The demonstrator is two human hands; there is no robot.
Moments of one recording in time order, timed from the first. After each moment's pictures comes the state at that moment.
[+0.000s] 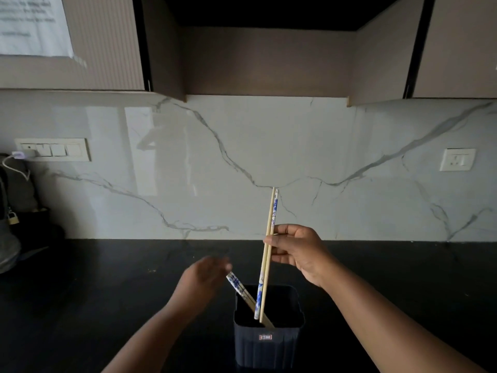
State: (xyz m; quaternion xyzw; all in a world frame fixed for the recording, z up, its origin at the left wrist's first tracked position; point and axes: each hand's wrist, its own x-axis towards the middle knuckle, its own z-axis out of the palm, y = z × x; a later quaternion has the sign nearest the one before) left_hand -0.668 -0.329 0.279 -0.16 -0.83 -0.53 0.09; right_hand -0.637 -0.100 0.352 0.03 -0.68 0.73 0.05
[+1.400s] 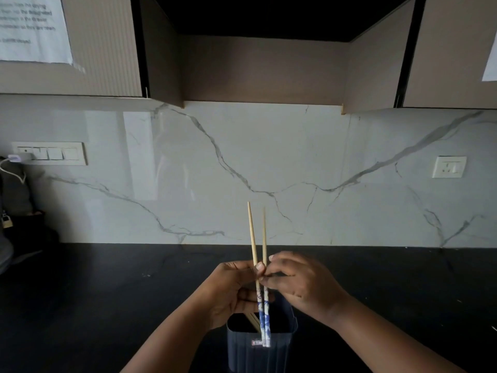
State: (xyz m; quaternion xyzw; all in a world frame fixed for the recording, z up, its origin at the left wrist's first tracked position) left_hand -0.622 -0.272 0.332 -0.14 -0.61 -0.74 -0.26; right_hand -0.596 -0.080 0.332 0.40 -0.81 0.03 0.43
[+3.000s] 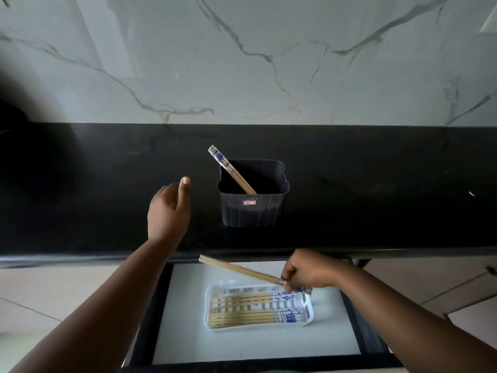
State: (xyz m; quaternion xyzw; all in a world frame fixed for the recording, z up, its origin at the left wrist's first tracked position) left_hand -0.631 -0.340 0.167 -0.01 -0.87 -0.44 0.23; right_hand -0.522 -0.062 0.142 -0.01 -0.90 0.28 -0.34
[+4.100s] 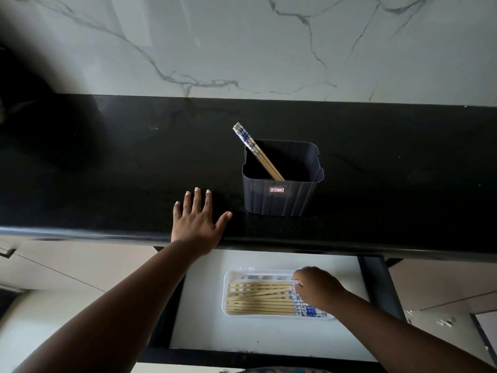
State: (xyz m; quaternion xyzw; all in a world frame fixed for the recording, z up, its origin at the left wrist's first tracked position) left_hand -0.628 -0.350 0.088 -0.06 -1.00 -0.06 -0.02; right_hand -0.514 -0.076 0.017 0.03 -0.97 0.11 -0.23
